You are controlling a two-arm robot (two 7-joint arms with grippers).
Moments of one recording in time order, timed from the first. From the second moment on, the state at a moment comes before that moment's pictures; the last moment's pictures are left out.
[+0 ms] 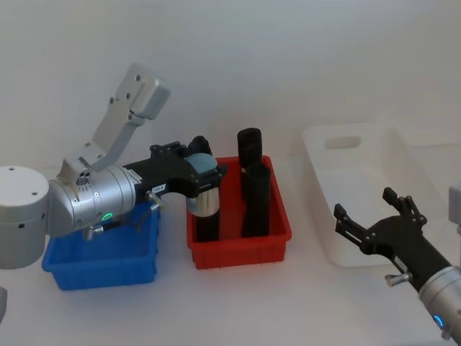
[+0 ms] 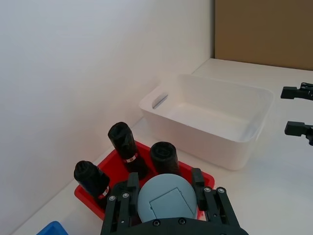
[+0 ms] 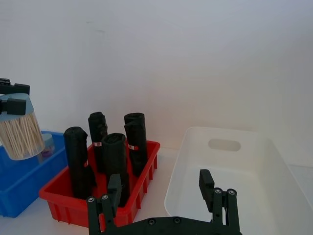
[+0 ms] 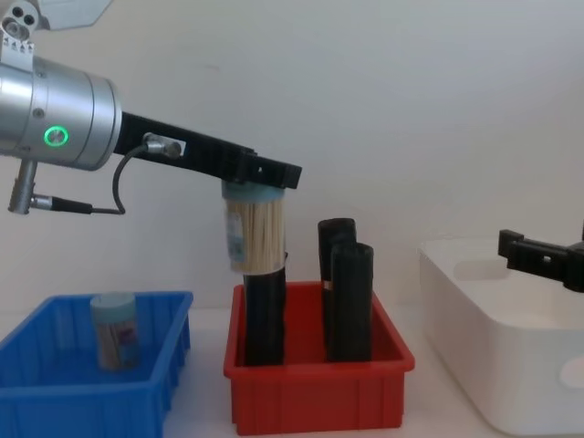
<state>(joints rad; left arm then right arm) -0.51 0.38 0.31 -1.60 -0.22 0.53 -0.58 -0.01 0.34 -0.23 -1.77 0.29 0.03 0.07</state>
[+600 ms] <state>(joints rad) -0.53 0.37 0.32 -1.61 -0.21 0.54 -0.61 0.00 0.34 -0.23 -1.77 0.26 0.03 0.19</state>
